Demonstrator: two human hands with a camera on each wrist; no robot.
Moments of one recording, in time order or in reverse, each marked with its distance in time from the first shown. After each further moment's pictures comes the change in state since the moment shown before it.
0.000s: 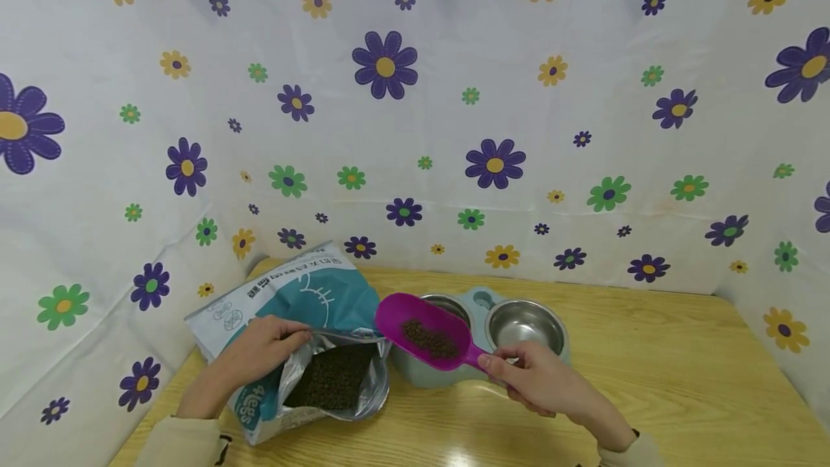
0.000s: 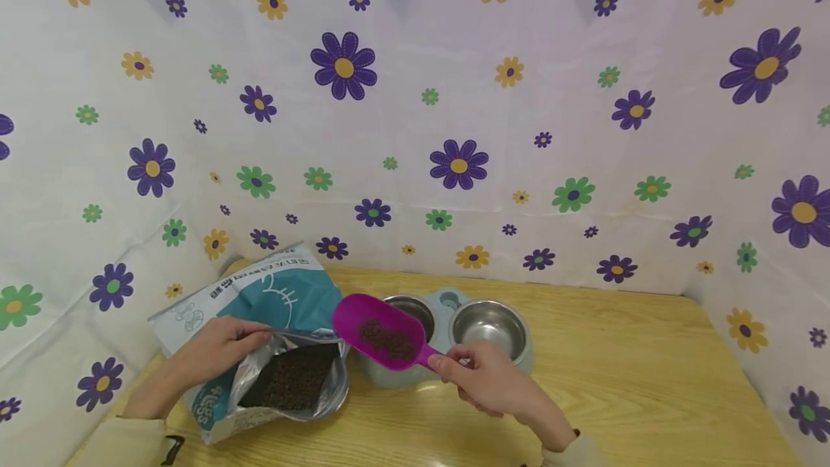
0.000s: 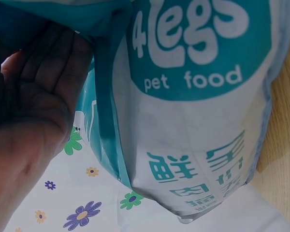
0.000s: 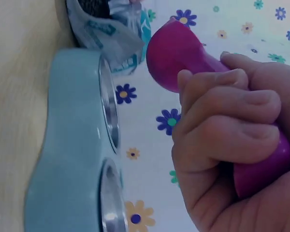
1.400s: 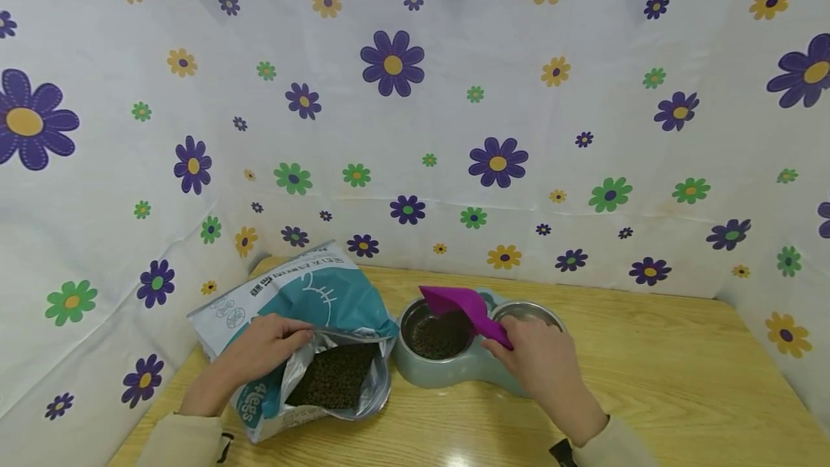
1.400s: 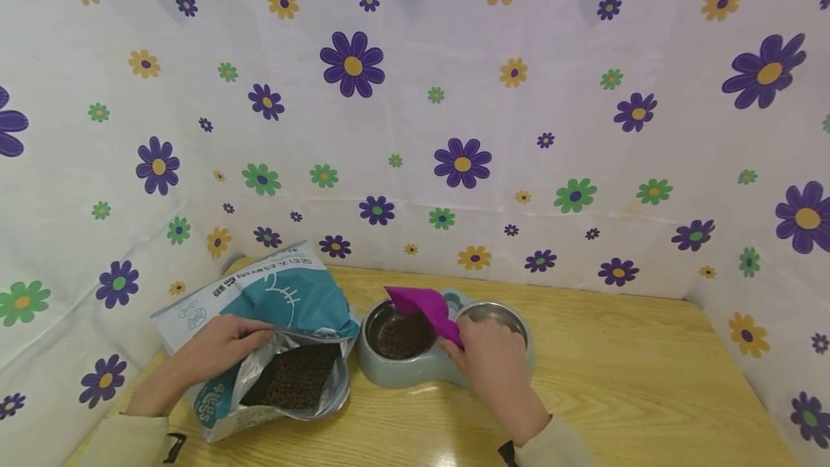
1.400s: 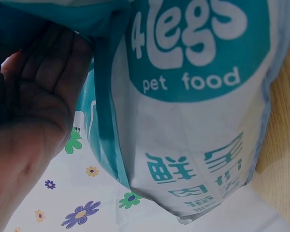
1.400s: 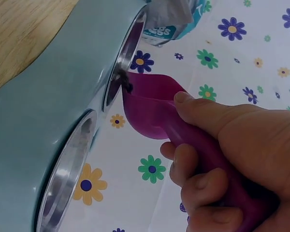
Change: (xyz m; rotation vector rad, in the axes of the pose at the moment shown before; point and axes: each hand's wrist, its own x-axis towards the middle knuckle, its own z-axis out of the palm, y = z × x) left_hand -0.022 0.014 0.009 0.001 0.030 -0.028; right_hand 0.007 -0.013 0.015 -1.042 0.623 -0.123
